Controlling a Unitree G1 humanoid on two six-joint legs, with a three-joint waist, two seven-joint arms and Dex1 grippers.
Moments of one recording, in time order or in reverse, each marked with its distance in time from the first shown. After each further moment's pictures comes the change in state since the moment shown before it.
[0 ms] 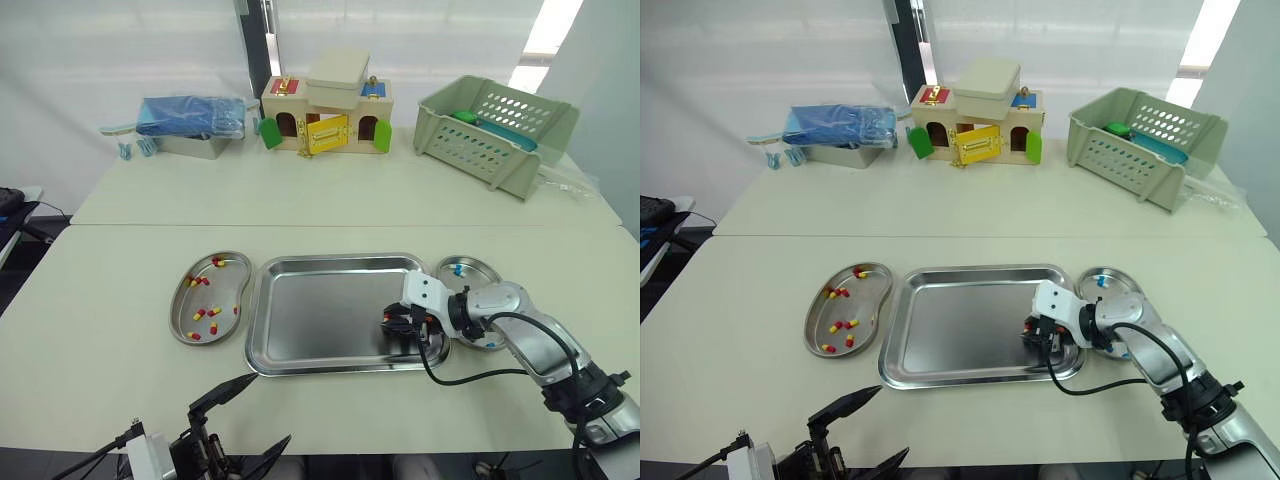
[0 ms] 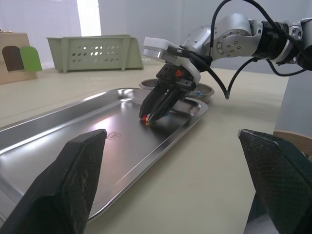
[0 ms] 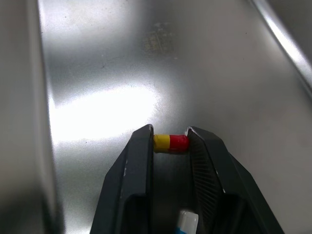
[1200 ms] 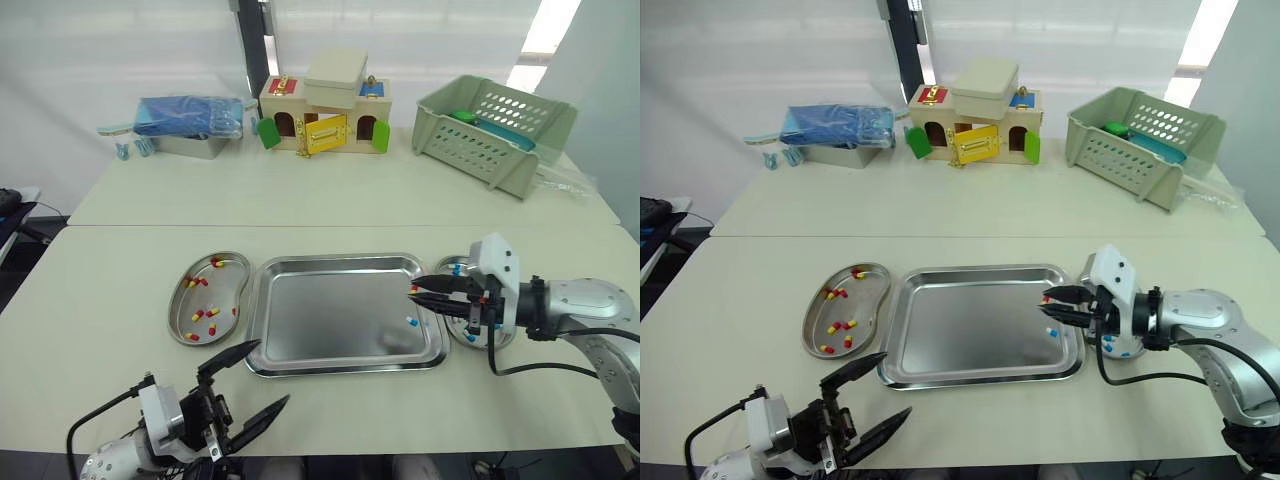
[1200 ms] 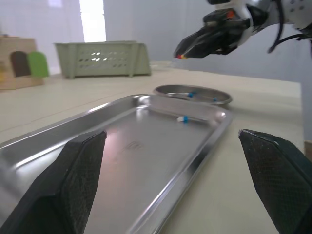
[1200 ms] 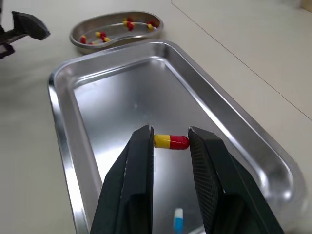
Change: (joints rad) left arm -0.152 0.013 0.062 0.057 -0.024 0.122 0.053; right arm 0.141 -0.090 -0.308 -0.355 0.374 0.206 -0.070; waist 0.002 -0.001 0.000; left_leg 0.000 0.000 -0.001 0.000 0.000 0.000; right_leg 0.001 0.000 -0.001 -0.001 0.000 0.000
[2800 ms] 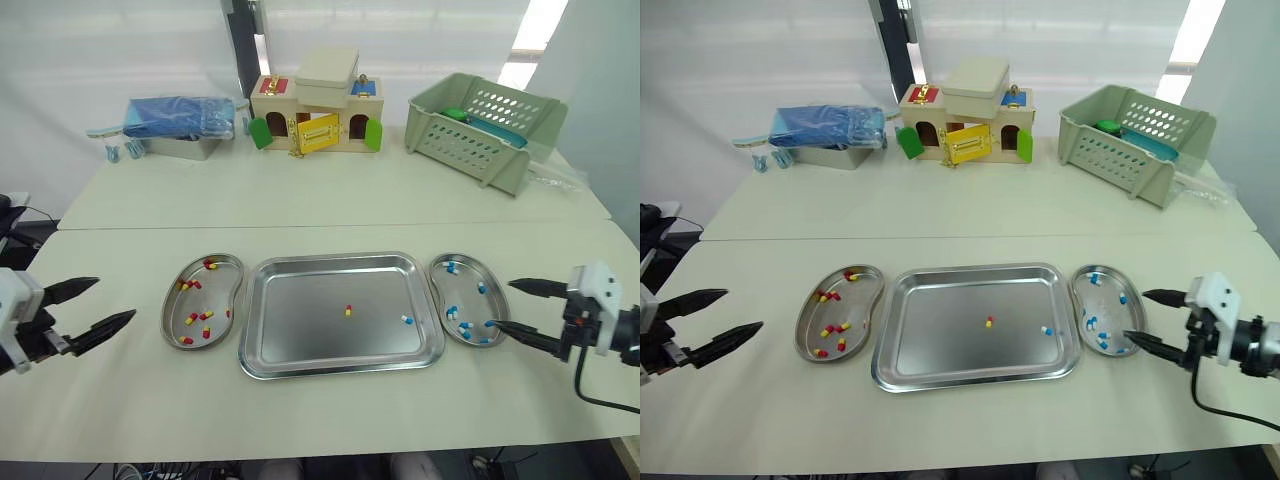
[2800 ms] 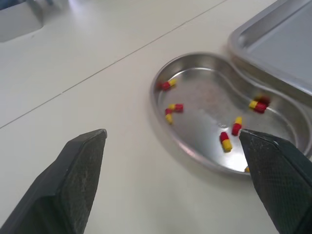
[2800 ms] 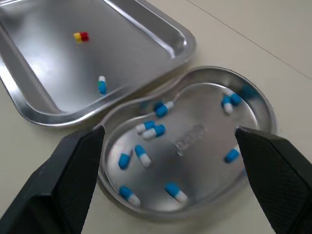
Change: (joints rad) left arm -0.313 0.633 0.426 0.536 0.031 0.468 -0.023; right arm 0.329 -0.177 -0.411 0.487 -0.088 -0.480 0.252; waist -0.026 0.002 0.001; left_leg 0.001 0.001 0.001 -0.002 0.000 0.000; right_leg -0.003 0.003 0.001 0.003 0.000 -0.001
